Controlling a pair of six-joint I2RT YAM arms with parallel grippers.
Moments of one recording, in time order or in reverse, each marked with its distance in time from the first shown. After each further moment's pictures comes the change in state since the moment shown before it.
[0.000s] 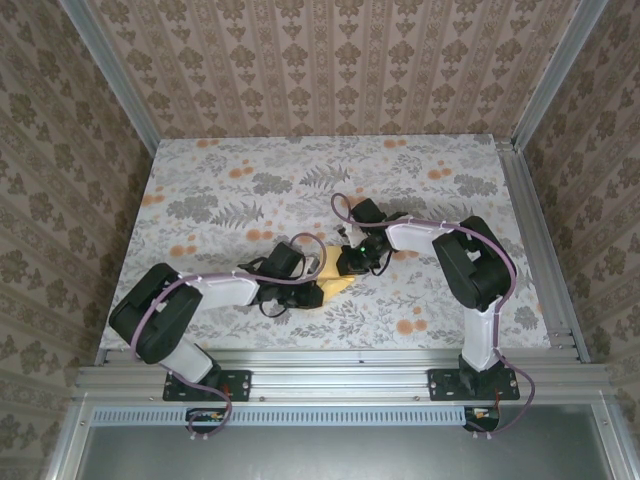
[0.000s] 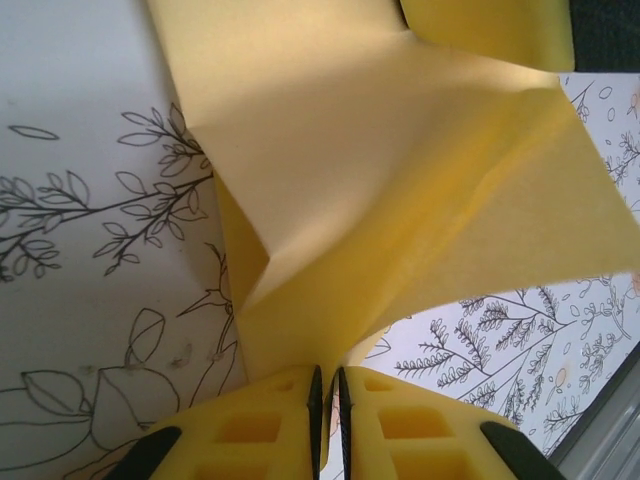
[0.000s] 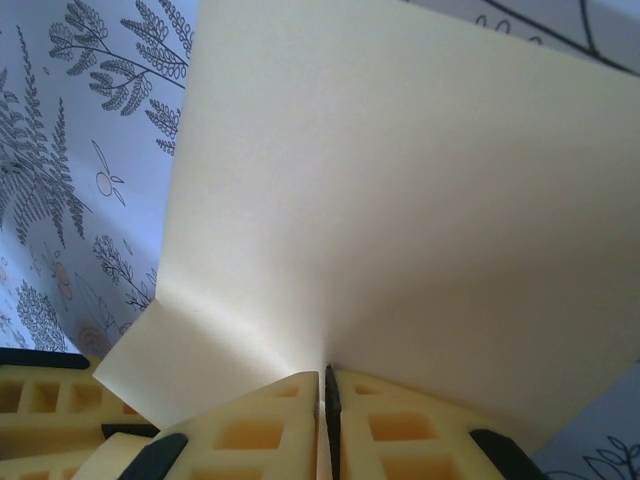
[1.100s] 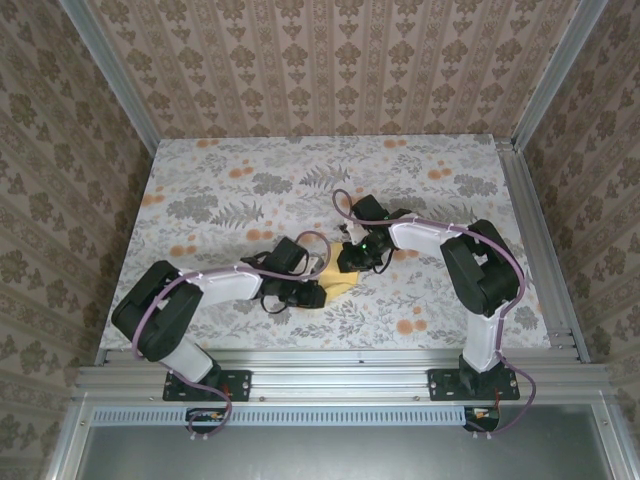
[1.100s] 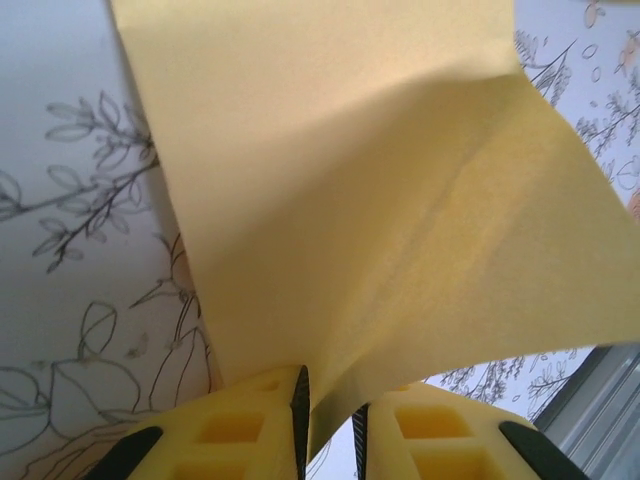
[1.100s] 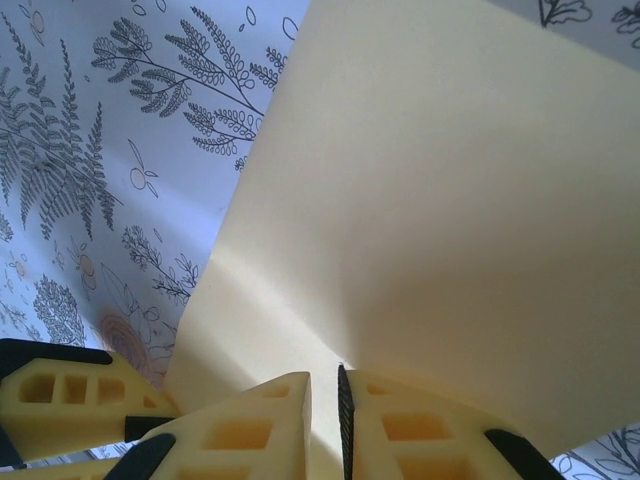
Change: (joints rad) left arm 0.000 0.016 0.076 -0.119 0.035 0.068; right arm 0.000 -0.057 0.004 -0.039 0.038 0.003
